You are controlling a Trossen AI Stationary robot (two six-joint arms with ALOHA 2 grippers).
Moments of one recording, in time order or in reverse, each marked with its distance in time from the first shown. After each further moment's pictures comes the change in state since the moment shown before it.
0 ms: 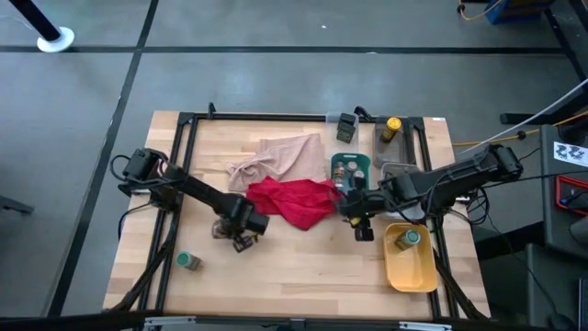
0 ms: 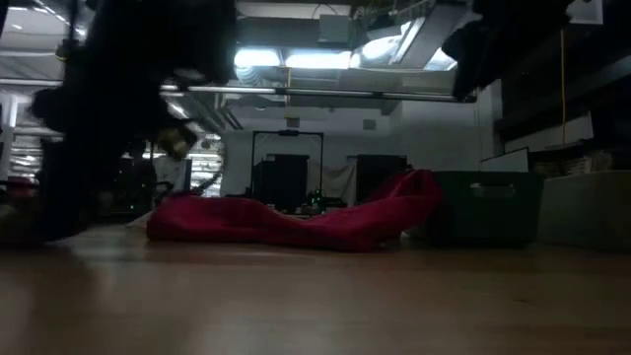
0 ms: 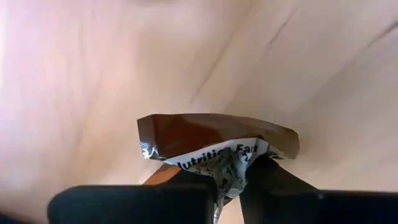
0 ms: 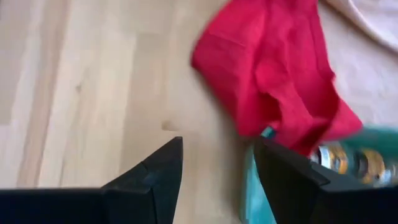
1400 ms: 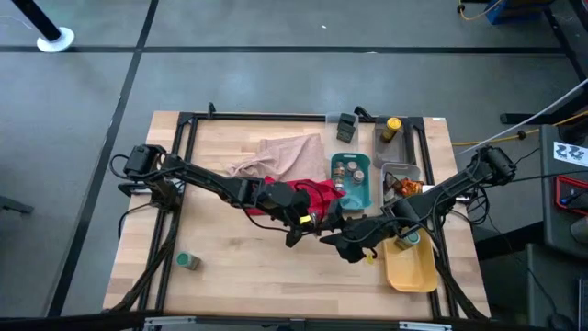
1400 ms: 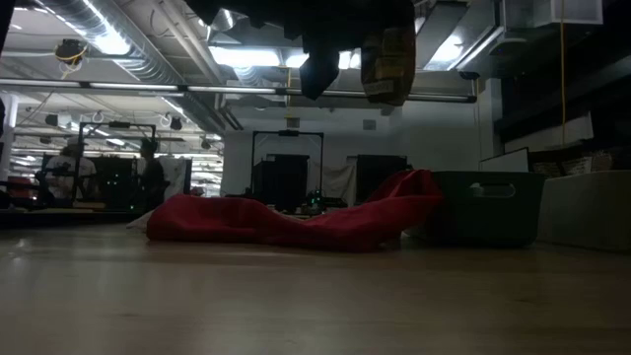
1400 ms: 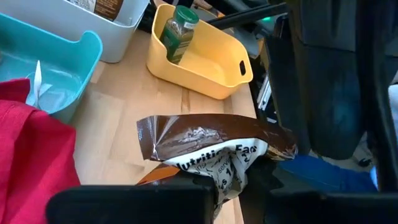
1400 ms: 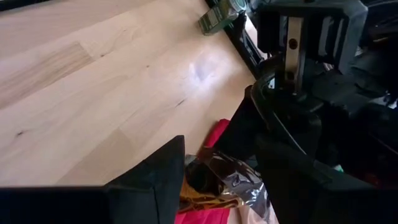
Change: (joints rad) left arm 0.120 -0.021 0.138 1.143 0.024 0.354; right arm 0.208 0.082 0.000 0.541 0.245 -0.822
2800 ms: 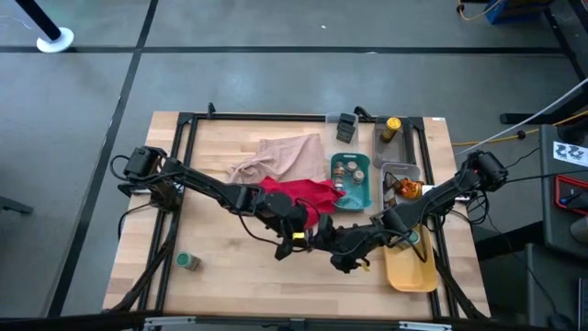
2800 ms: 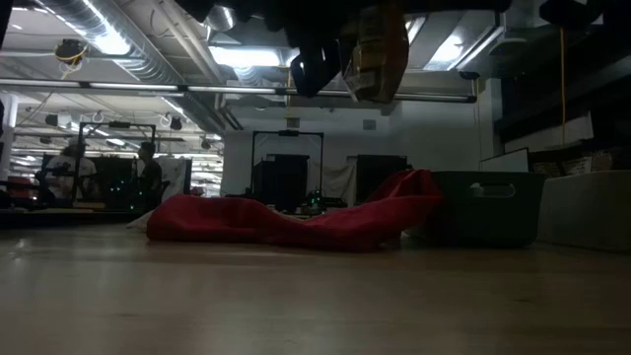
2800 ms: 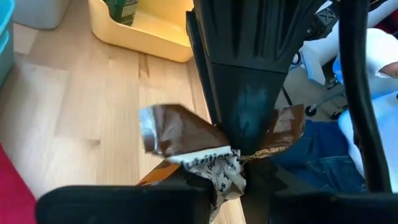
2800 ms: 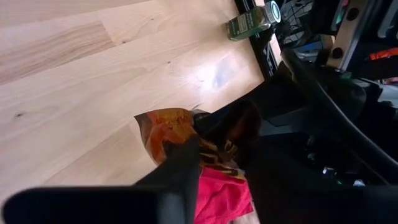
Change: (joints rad) left arm -0.055 0.002 -0.004 -0.023 0.128 0.065; right arm 0.001 0.128 0.002 0.054 -0.019 -0.156
